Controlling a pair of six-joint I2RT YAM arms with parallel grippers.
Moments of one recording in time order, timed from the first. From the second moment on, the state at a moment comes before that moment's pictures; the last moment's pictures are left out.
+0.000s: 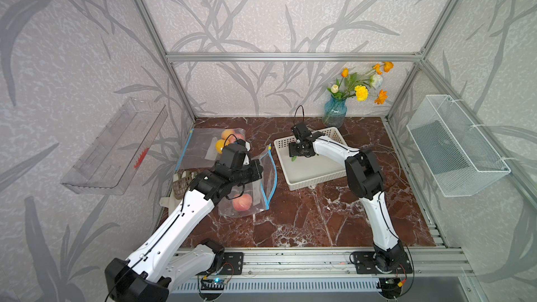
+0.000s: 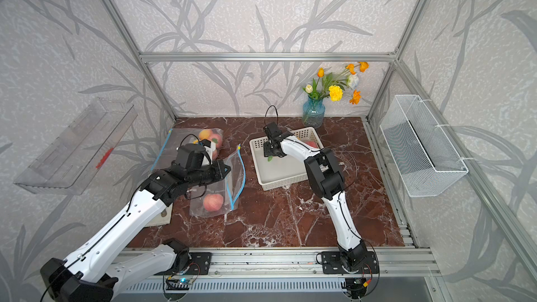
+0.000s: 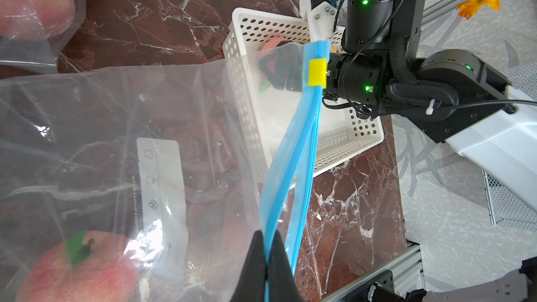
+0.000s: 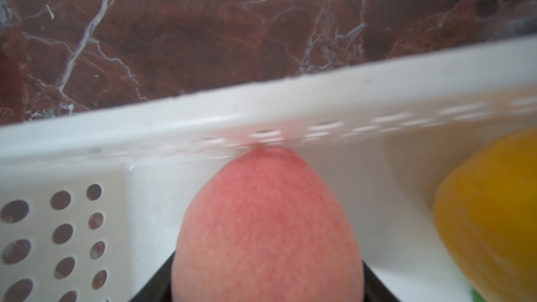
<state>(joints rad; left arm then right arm) -0.46 1.04 1.00 -0.69 0.16 -0.71 0.56 2.32 1.85 -0.58 0.07 0.43</state>
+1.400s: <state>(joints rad) -0.46 1.03 1.00 -0.62 0.19 -0.76 0.81 1.24 0.89 0.03 -0.36 0.58</state>
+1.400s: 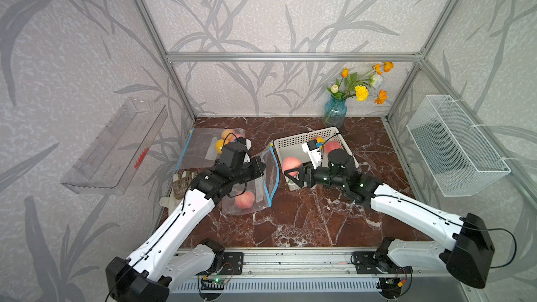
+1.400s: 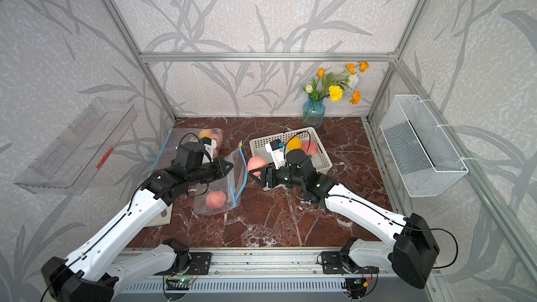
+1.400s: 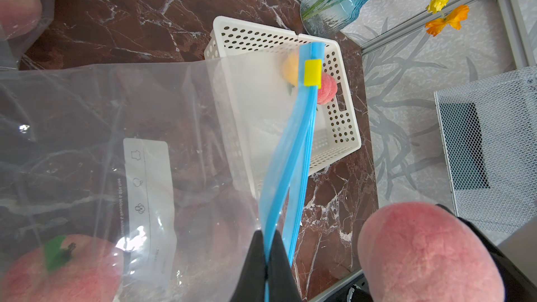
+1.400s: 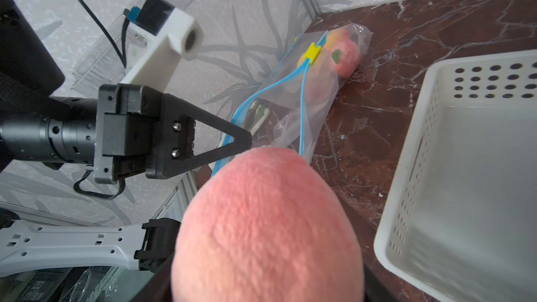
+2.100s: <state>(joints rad) -0.46 0.96 1.00 -0.62 0.20 -0.78 0.89 1.41 0.98 0.15 -0.35 0.65</state>
